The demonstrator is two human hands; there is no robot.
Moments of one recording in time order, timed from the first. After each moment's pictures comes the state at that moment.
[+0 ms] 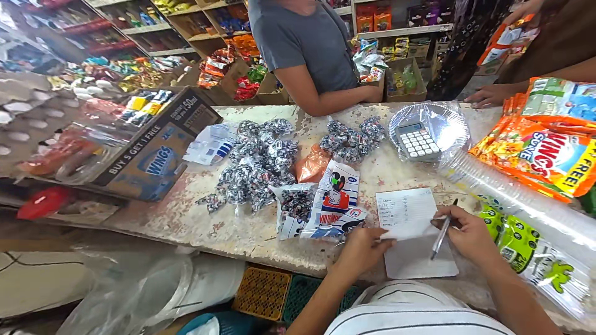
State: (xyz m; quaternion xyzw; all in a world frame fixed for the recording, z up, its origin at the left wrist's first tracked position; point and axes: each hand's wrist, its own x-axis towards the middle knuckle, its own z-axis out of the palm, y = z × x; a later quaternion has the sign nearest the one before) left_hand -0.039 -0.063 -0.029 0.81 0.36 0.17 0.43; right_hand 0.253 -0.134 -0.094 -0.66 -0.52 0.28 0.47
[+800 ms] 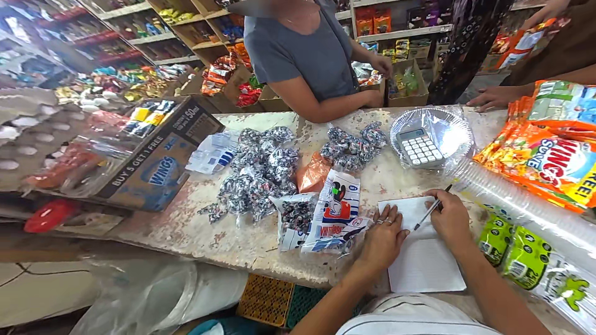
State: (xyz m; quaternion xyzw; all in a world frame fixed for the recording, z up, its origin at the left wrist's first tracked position) left_hand 0.019 -0.038 -0.085 0.90 0.38 0.08 0.21; right_hand 0.246 -0.060 -0.134 -0.82 -0.48 0.11 0.31
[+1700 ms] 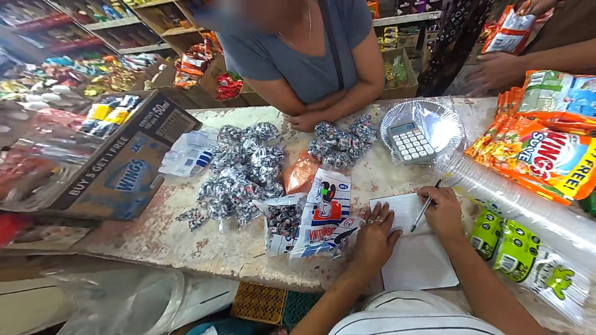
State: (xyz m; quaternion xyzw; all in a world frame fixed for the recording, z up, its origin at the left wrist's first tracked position) left_hand 0.016 -0.041 -0.087 0.90 0.38 0.11 0.20; right_hand 0.242 -0.063 -0.136 -0.77 -0.50 0.04 0.39
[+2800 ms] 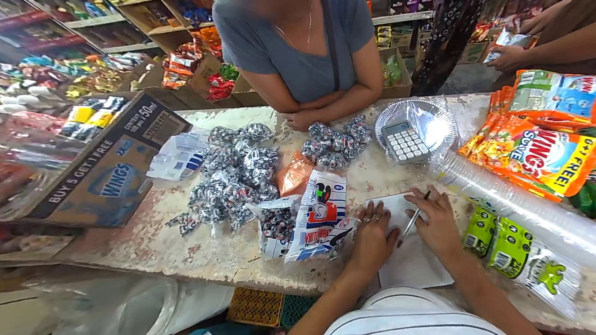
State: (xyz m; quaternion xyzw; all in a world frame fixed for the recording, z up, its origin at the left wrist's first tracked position) left_hand 0.025 -0.042 -0.075 0.88 0.42 0.10 0.20; right_hand 0.220 -0.090 -0.113 -0.76 -0.57 0.08 0.31
